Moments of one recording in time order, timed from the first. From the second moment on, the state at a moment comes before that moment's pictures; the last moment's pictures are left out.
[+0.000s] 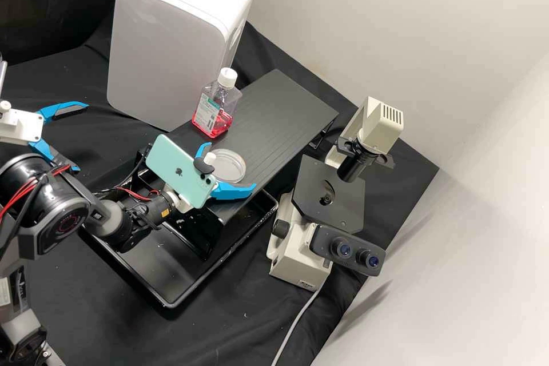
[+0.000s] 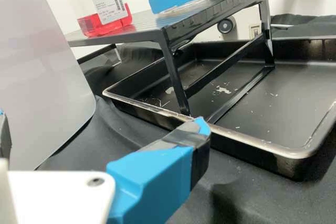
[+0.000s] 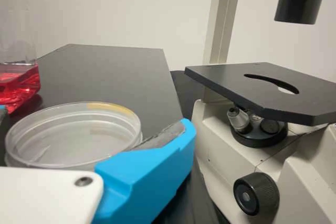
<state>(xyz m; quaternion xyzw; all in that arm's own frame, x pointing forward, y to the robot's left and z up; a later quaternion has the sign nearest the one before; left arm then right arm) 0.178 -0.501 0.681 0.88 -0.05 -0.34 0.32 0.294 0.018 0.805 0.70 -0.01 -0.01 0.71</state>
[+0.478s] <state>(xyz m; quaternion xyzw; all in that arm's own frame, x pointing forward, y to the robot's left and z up) 0.178 -0.502 0.680 0.88 -0.06 -0.35 0.32 0.294 0.017 0.807 0.70 -0.01 -0.01 0.71</state>
